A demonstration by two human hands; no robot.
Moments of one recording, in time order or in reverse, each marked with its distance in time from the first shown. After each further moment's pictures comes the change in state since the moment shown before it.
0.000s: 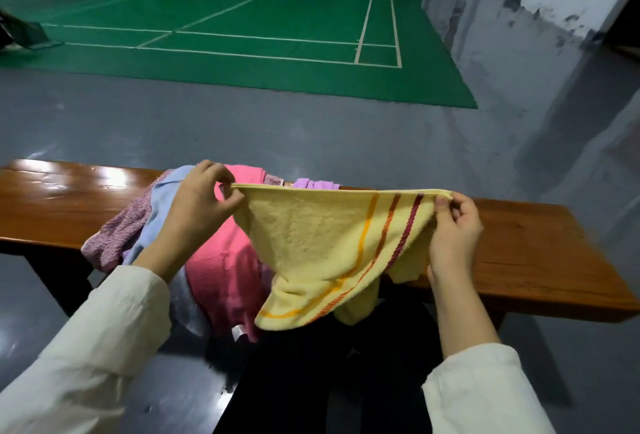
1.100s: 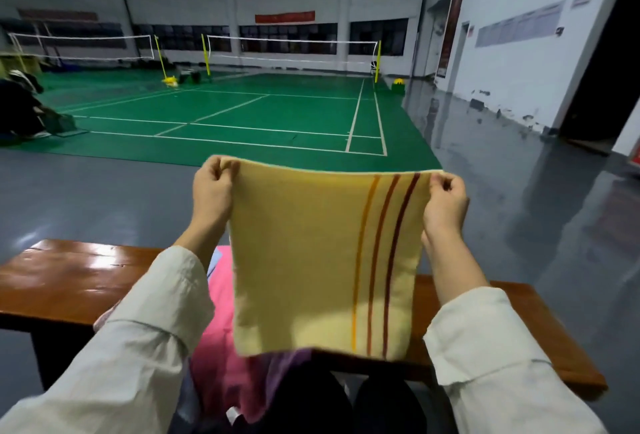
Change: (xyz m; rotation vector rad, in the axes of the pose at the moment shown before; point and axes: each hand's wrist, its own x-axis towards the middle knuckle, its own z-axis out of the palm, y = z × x) left_hand 0.099 0.081 -0.076 -0.655 0.310 -0.281; right_hand 0.060 -0.156 0.036 0.065 0.059 -0.143
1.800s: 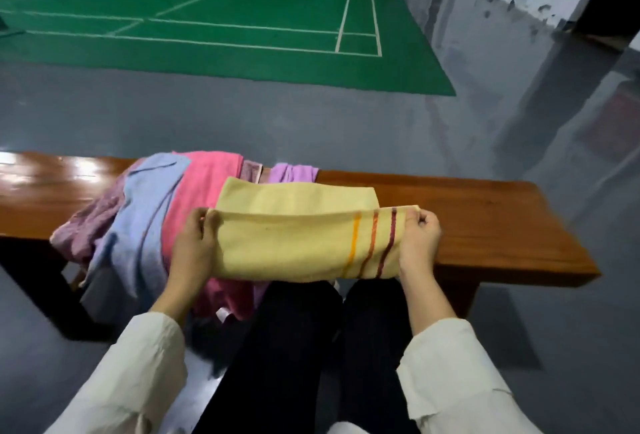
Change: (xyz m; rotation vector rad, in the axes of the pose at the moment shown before) left_hand -0.162 -0.164 -0.011 0.384 -0.169 -0.252; right_hand -0.087 0.188 -0.073 -0.242 -0.043 0.359
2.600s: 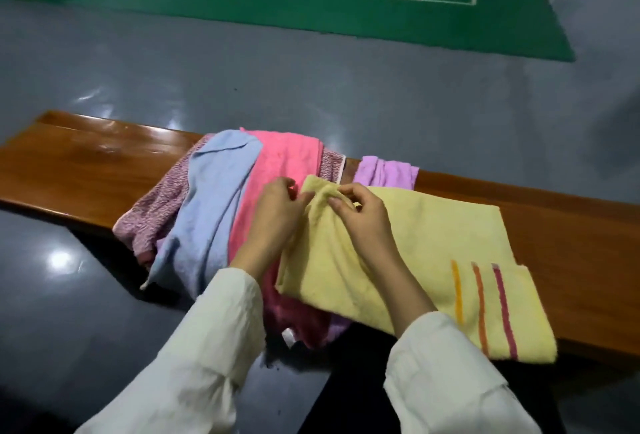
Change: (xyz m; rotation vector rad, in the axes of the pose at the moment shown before) left_hand 0.112 -0.027 0.028 0.166 -0.182 -0.194; right_hand -0.044 0.025 0.219 -0.247 -0.729 -0.223
